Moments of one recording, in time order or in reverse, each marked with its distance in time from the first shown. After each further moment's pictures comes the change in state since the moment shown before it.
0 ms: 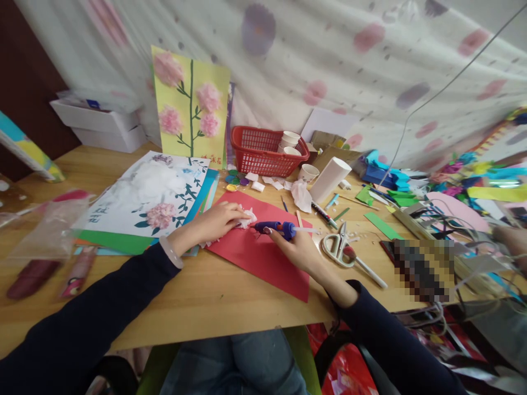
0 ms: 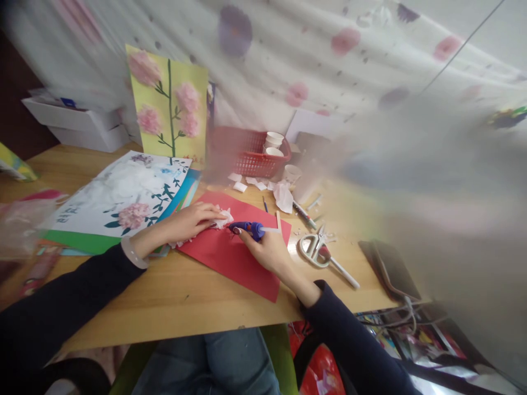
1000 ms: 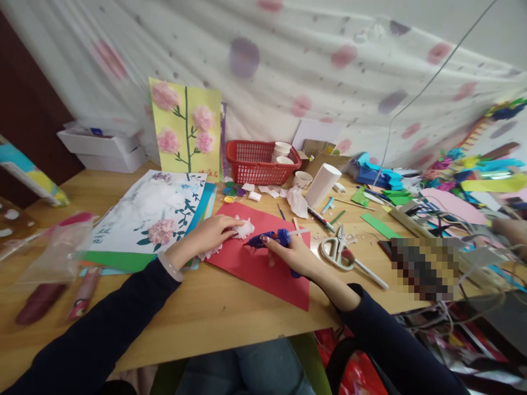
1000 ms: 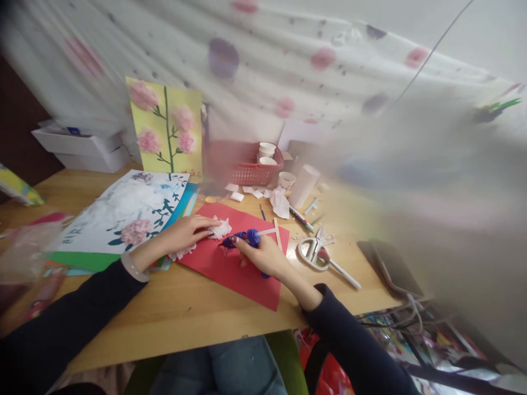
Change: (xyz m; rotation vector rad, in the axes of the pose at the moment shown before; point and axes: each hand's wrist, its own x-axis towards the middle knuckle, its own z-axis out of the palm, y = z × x) left_hand -0.002 -0.001 -0.005 -0.018 0.019 -0.096; right_hand 0.001 -0.010 -0.005 0.196 -0.160 0.109
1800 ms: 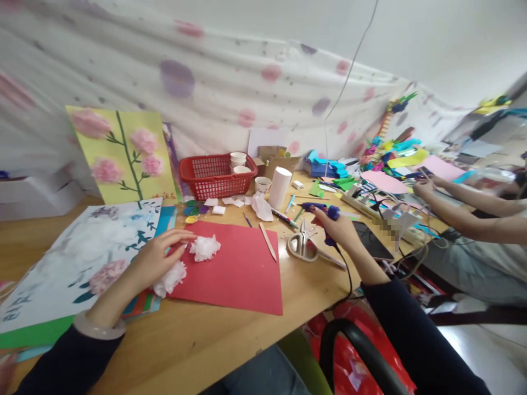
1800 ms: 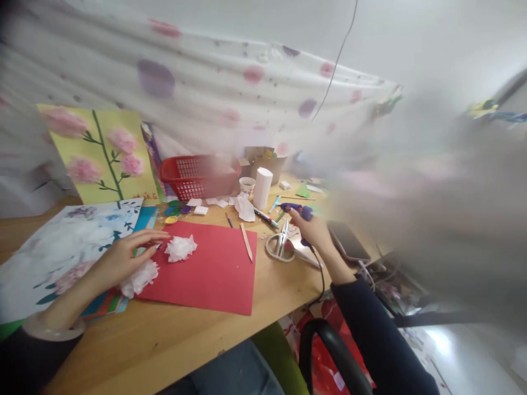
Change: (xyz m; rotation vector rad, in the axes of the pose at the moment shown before) left_hand -0.011 -0.002 -0.025 -0.053 0.208 -0.031; right_hand -0.050 0.078 -0.139 -0.163 0.844 0.377
